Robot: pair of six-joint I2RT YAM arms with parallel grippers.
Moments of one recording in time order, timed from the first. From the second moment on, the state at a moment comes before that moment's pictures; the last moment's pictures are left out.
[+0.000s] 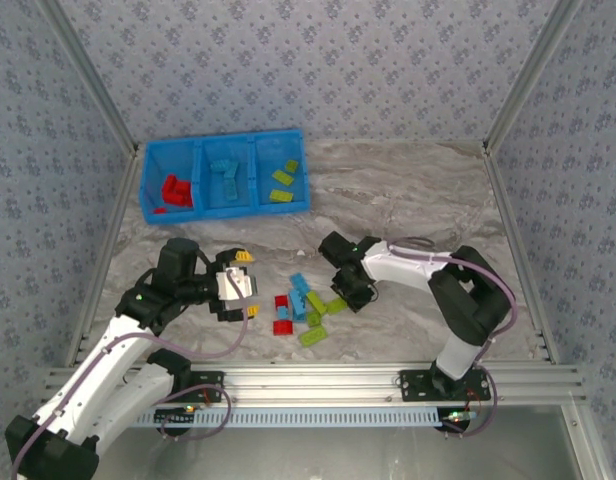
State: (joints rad) left arm -0.44 0.73 0.63 -0.61 0.55 0.93; right arm 0.77 1.69 0.98 -0.75 -0.02 1.64
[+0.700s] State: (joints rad) left arm -0.36 0.75 0.60 -0.34 0.43 0.52; right arm 0.70 1.28 0.91 -0.37 0.29 0.91
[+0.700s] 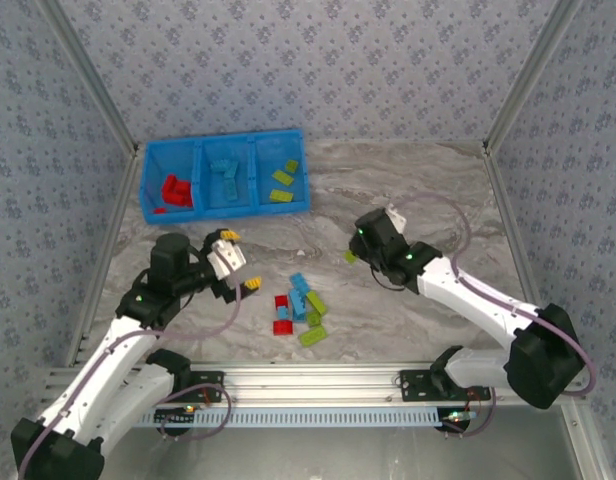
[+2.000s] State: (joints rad) left arm -0.26 0.84 0.71 -0.31 0.09 0.19; right arm 0.67 2.05 1.81 -0.27 0.33 -0.20
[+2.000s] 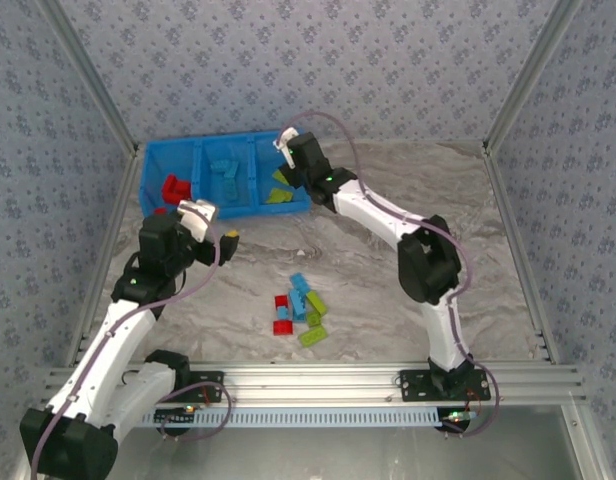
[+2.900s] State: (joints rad) left arm -0.94 1.35 1.00 -0.71 -0.03 -0.86; right arm 0.62 1.14 1.14 -0.91 -0.10 0.22
